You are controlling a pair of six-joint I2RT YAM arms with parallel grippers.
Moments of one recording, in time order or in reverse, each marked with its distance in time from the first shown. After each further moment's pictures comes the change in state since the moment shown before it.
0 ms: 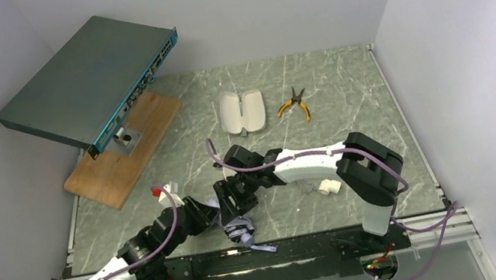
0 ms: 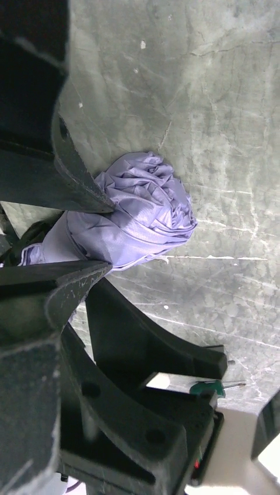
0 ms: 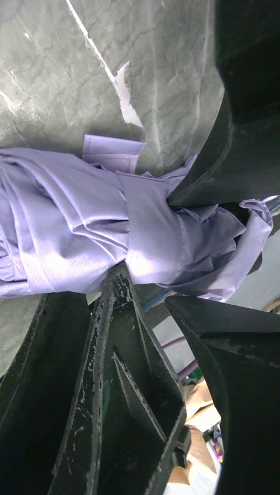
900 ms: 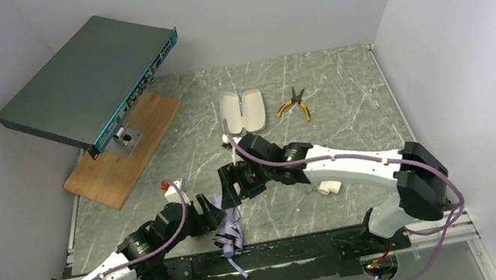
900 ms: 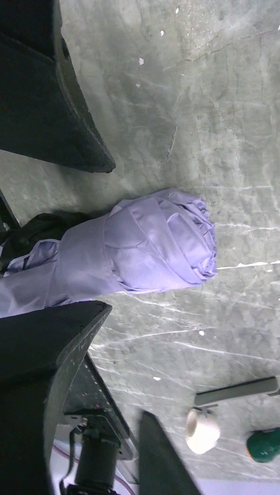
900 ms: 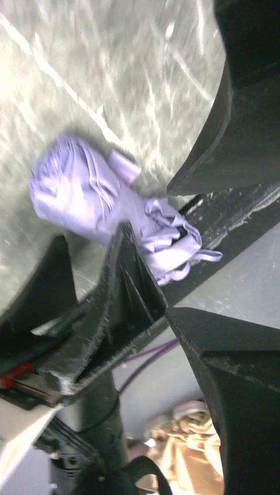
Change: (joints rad) left arm 0.002 0.074 0.067 -0.061 0.052 0.187; right arm 0.037 -0.267 -0.008 -0.080 0.211 0.006
